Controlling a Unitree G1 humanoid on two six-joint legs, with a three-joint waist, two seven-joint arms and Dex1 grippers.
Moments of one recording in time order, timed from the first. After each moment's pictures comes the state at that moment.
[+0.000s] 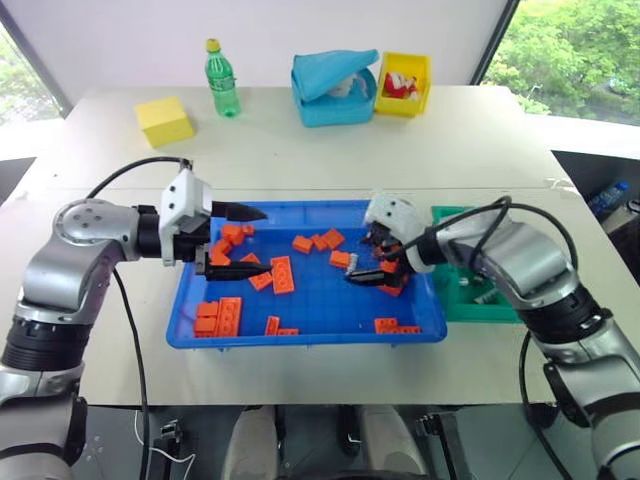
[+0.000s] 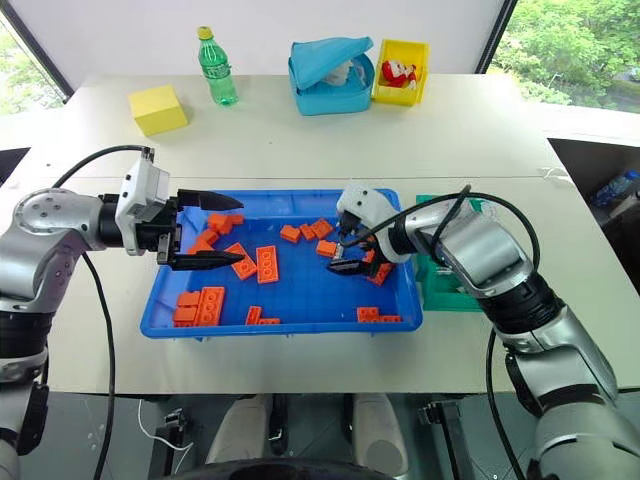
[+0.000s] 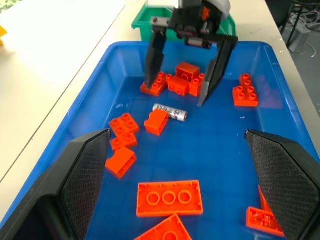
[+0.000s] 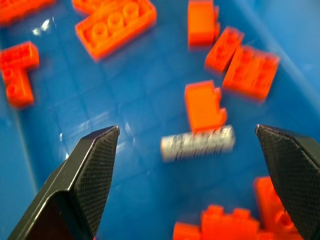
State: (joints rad) left arm -0.52 0.81 0.01 -0.12 -0.49 0.41 -1.30; right arm -0.76 -0.70 0.39 -0.22 0.34 1.05 0.89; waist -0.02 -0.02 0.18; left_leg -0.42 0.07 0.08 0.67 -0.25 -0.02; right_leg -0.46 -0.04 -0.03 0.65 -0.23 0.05
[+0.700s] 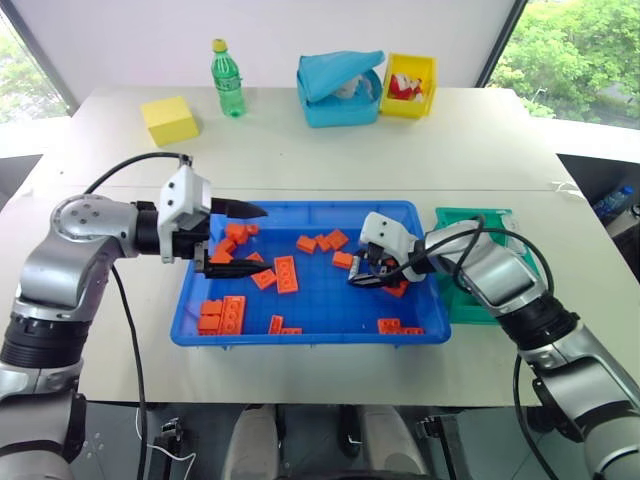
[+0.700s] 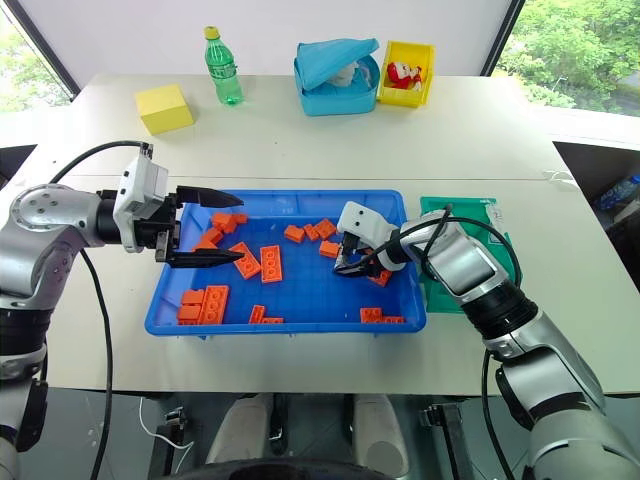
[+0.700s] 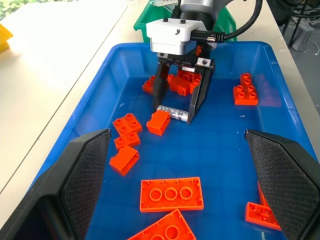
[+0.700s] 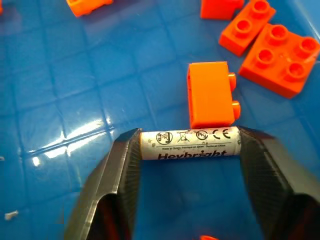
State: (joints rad) left arm -0.53 0.82 0.01 -0.12 -0.49 0.41 -1.30; right arm -0.70 -0.65 0.45 -0.01 0.16 0.73 0.99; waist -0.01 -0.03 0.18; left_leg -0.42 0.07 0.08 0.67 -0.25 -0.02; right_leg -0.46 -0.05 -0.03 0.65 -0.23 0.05
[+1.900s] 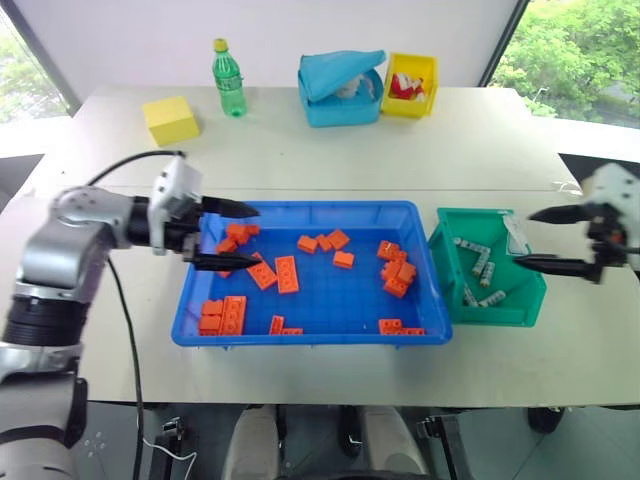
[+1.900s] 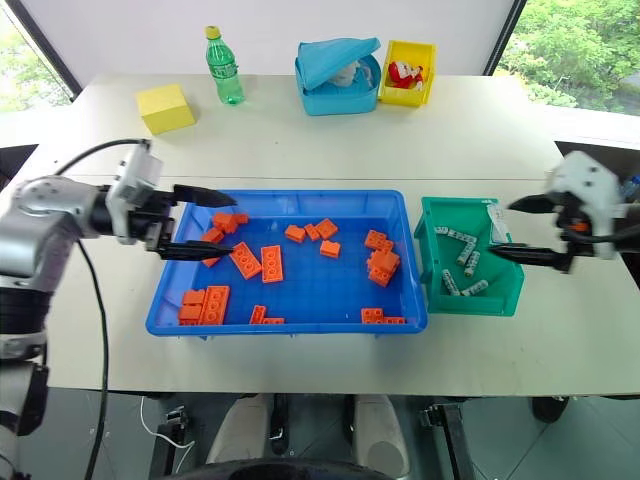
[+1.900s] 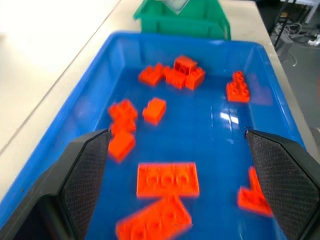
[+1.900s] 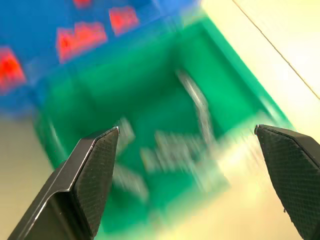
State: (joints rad) left arm -0.63 0.92 0.03 0.15 -0.50 0.43 -1.47; right arm -0.32 -1.31 -0.26 0.30 0.32 0.28 1.42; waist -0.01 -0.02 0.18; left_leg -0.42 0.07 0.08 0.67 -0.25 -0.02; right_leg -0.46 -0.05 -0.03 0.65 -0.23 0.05
